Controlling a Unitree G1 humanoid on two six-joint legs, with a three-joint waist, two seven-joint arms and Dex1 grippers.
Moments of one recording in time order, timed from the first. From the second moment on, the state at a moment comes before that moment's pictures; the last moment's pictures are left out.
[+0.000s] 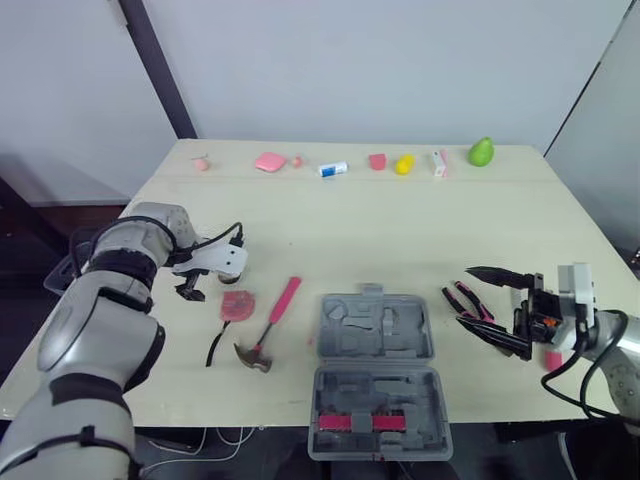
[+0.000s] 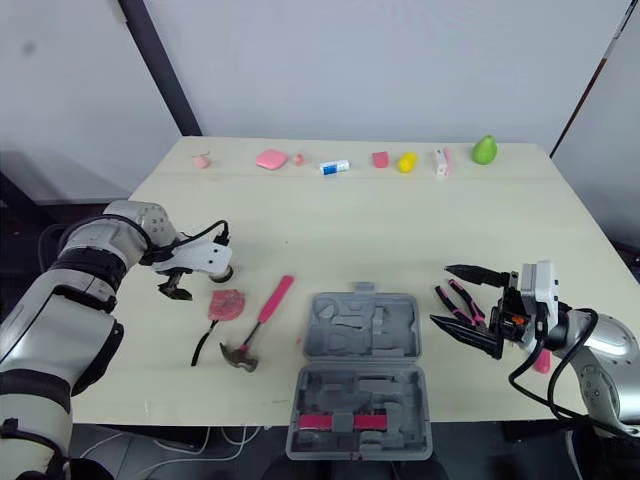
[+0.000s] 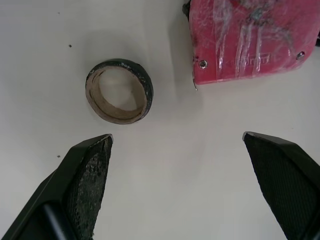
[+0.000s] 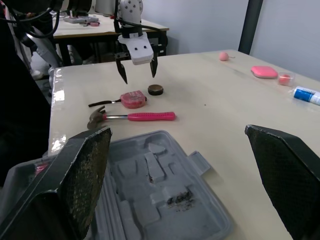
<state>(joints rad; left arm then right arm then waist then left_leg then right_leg) -1.16 0.81 -0.56 1.18 0.69 -0.36 -1.22 -0.09 -0.65 -0.20 -0.18 0.64 0.13 1.21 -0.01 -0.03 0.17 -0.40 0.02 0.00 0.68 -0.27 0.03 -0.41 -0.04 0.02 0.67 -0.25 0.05</state>
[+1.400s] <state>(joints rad) -1.18 0.74 -0.63 1.31 0.79 -0.36 -1.14 -0.07 -0.62 -0.19 -0.14 0.60 0.04 1.21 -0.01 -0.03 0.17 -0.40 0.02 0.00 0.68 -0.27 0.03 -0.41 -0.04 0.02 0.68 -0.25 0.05</state>
